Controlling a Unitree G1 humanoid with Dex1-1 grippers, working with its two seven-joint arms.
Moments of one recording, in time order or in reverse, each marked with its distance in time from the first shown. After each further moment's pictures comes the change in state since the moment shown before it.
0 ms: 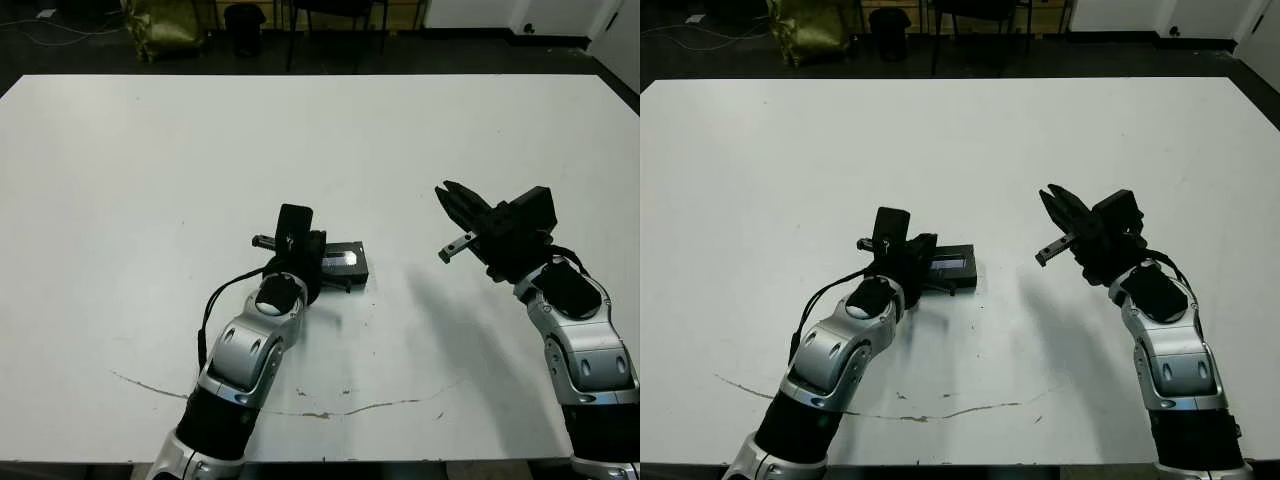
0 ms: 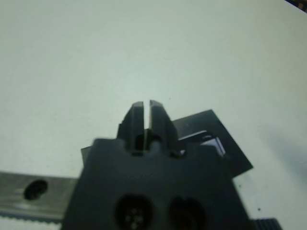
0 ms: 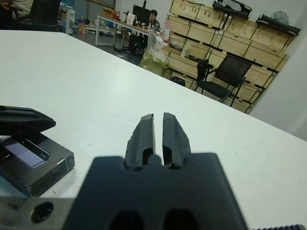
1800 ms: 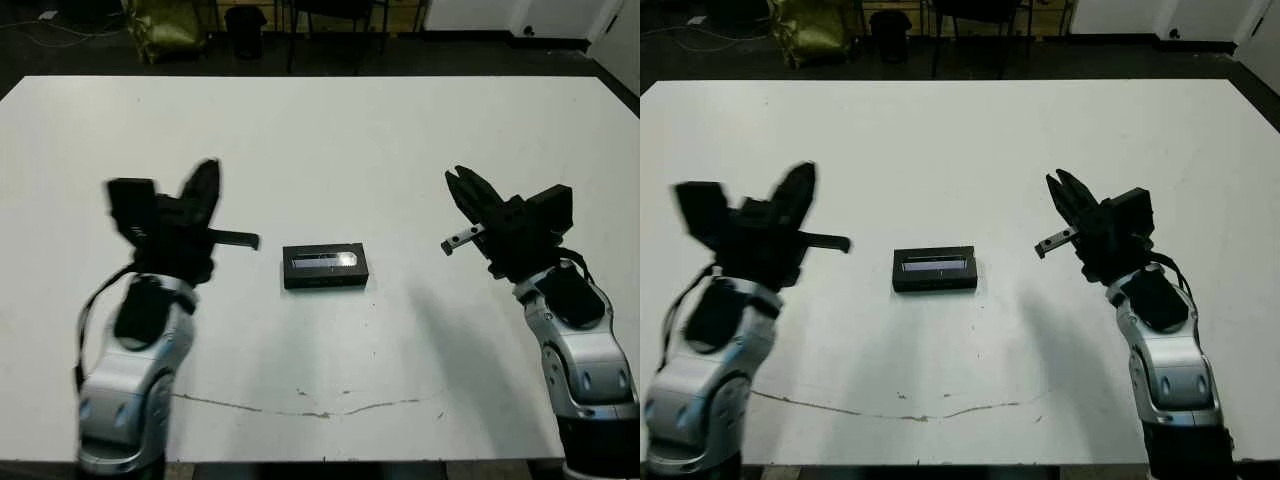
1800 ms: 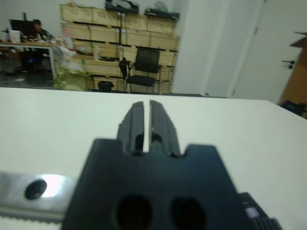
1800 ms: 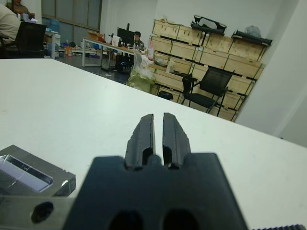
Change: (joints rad) left arm 0.246 0.191 0.355 -0.614 -0.107 -0.146 -0.131; right arm 0.077 0.053 -0.041 -0.130 0.038 0.008 -0.089
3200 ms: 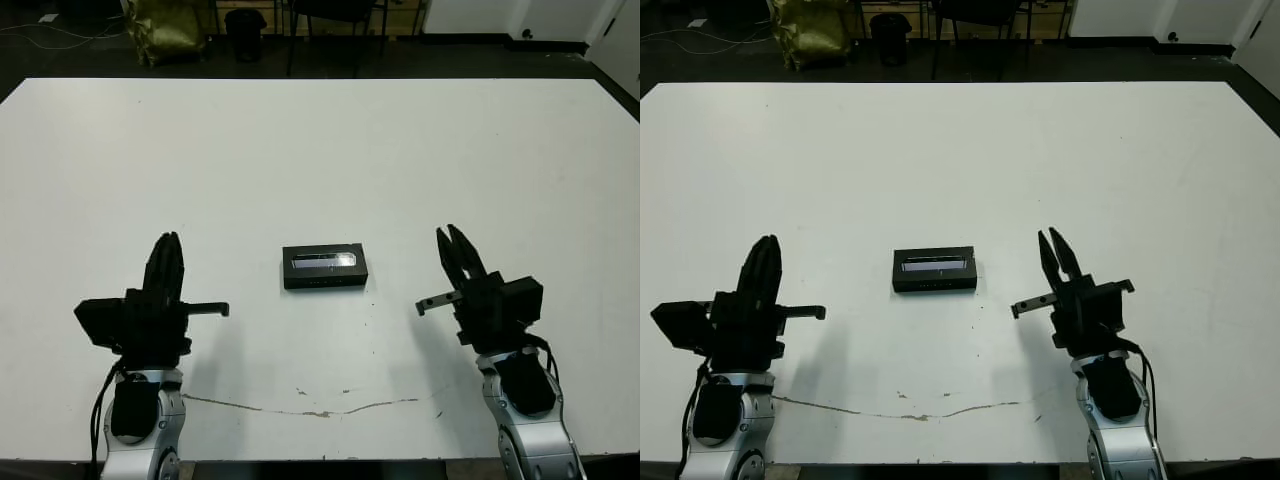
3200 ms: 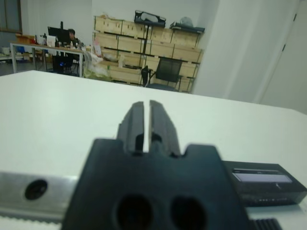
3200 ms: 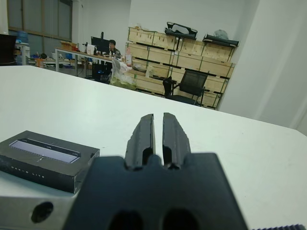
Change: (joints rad) left arm 0.325 -0.087 -0.053 0.298 0.081 -0.643 -0.021; right arm 0.269 0.181 0.112 -0.023 -0.190 -0.284 -0.218
